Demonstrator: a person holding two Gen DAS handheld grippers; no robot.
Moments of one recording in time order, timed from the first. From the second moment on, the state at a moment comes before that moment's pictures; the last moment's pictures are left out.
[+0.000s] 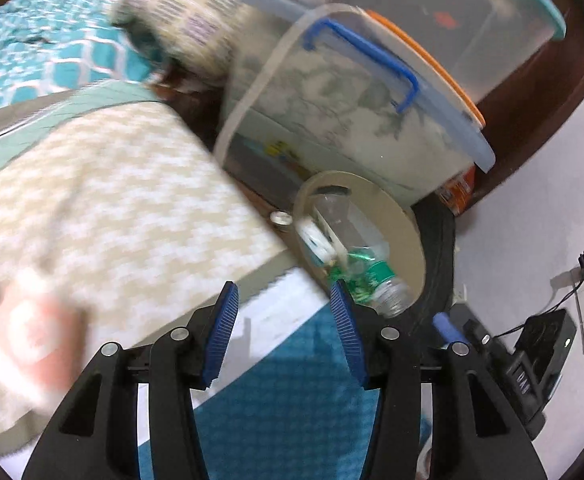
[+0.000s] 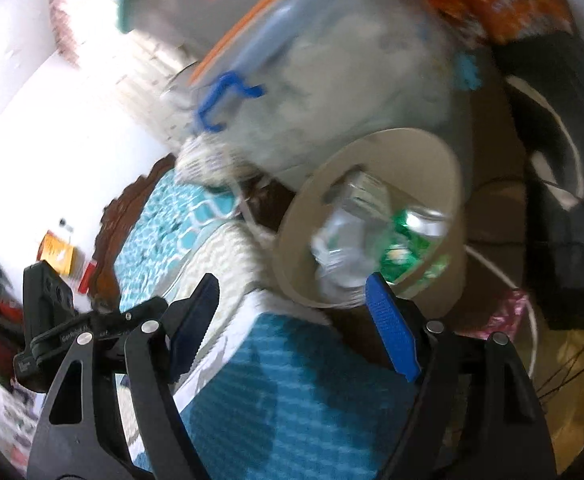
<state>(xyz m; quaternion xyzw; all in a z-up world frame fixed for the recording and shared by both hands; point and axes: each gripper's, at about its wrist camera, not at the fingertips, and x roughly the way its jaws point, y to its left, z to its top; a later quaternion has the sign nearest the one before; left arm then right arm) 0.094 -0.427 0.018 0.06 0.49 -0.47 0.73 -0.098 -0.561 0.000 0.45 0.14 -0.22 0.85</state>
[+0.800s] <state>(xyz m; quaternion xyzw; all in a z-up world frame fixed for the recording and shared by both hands) 0.181 -0.056 -0.004 -0.18 0.50 -0.25 0.81 0.268 -0.390 0.033 0.32 0.38 0.06 0.86</state>
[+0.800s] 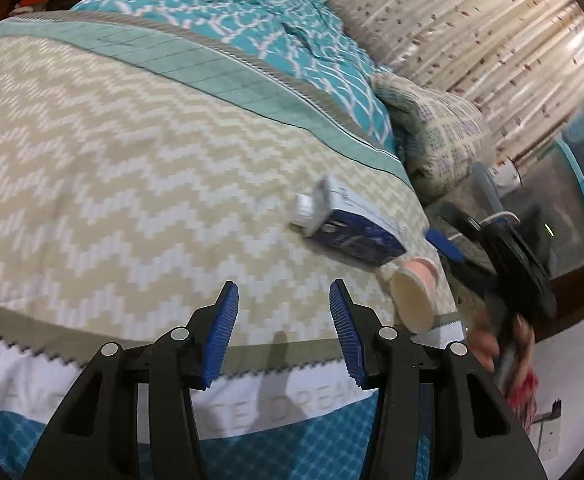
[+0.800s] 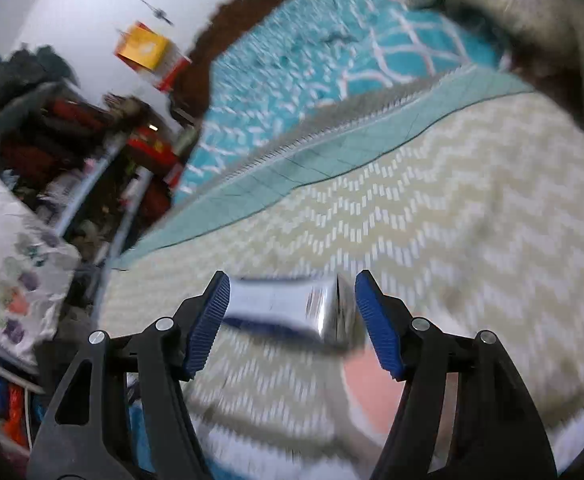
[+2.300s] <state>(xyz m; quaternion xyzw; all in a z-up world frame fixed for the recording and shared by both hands) 0.152 -0.112 -0.013 -0.03 0.50 -0.28 0.82 0.136 -0.378 0.003 0.31 0.36 -0.02 0.88</state>
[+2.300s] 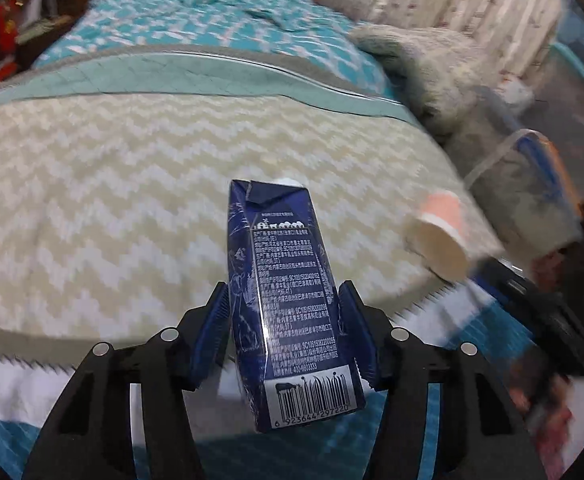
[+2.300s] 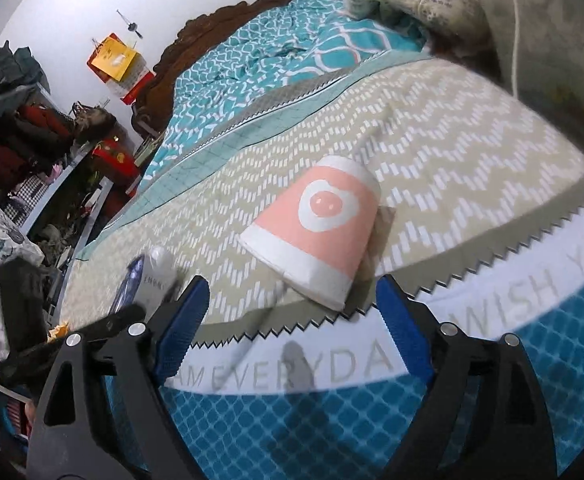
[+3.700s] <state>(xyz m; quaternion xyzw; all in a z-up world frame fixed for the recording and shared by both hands) 0.088 -0.366 0.030 0.01 0.51 -0.50 0.70 -0.042 -0.538 0.017 0.41 0.19 -0.15 0.88</state>
